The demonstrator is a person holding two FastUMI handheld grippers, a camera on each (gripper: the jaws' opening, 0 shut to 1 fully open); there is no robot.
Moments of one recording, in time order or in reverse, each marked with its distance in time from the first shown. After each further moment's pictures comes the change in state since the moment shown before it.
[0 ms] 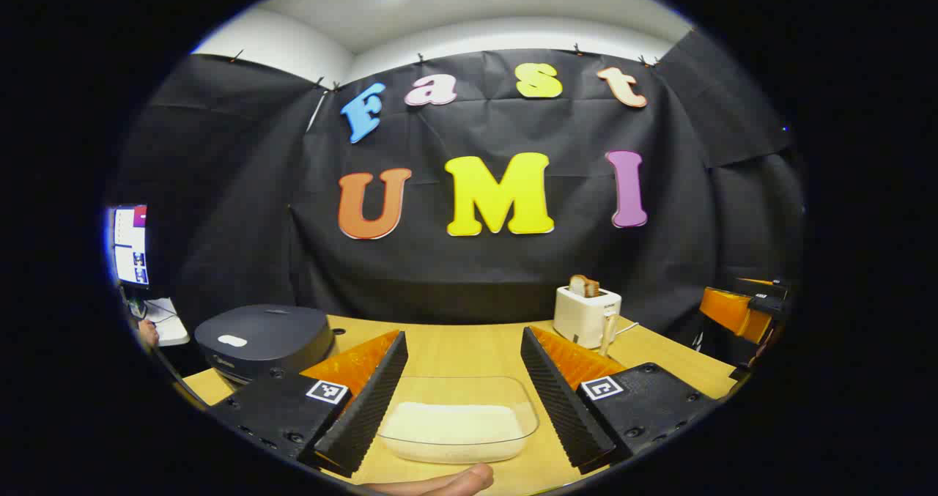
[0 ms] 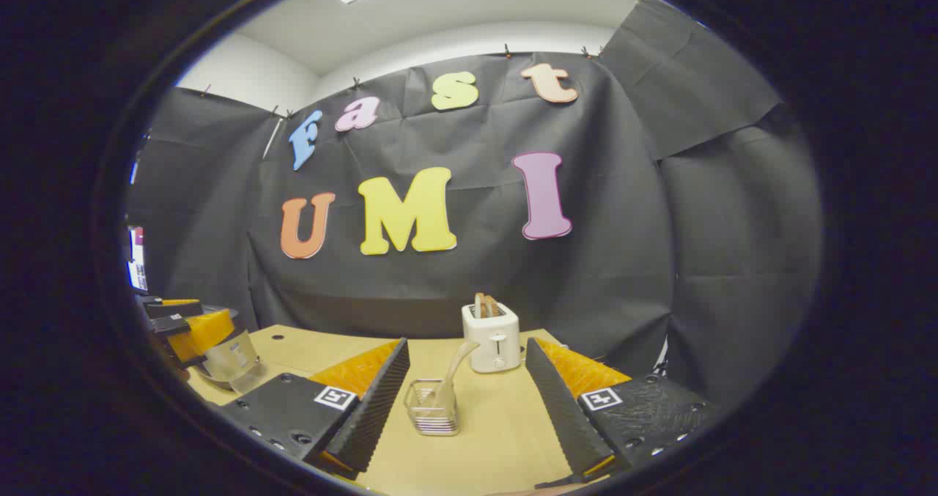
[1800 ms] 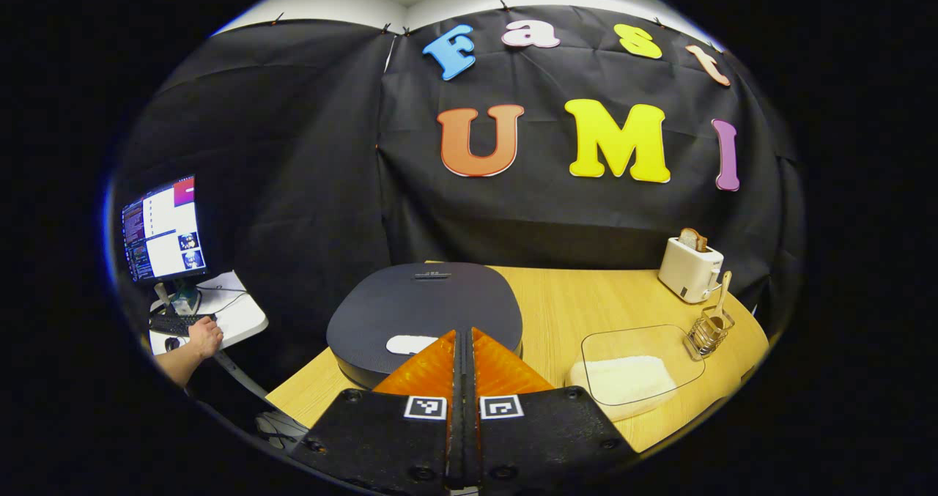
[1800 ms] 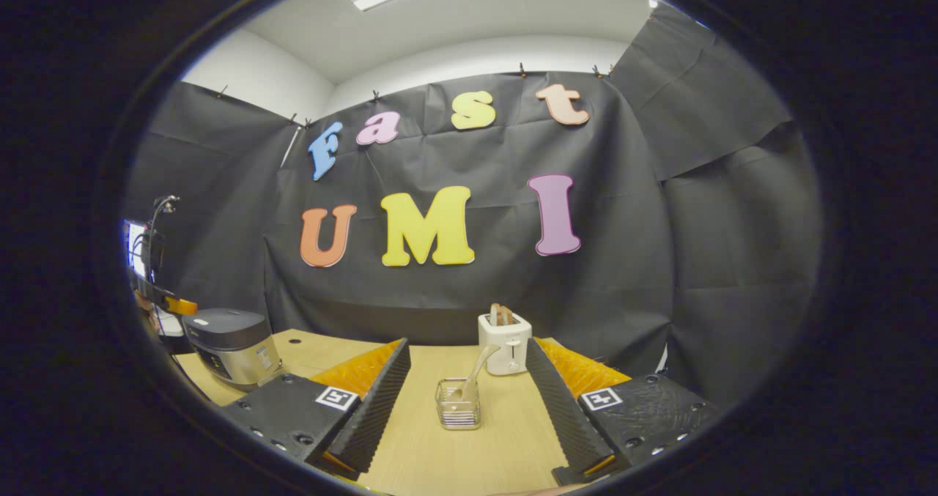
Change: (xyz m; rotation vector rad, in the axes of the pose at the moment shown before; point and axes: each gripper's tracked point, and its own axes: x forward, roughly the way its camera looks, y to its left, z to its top) left arm 0.001 0.213 -0.034 0.005 0.315 0.239; right arm -0.051 0.023 0.015 -0.012 -0.054 0.024
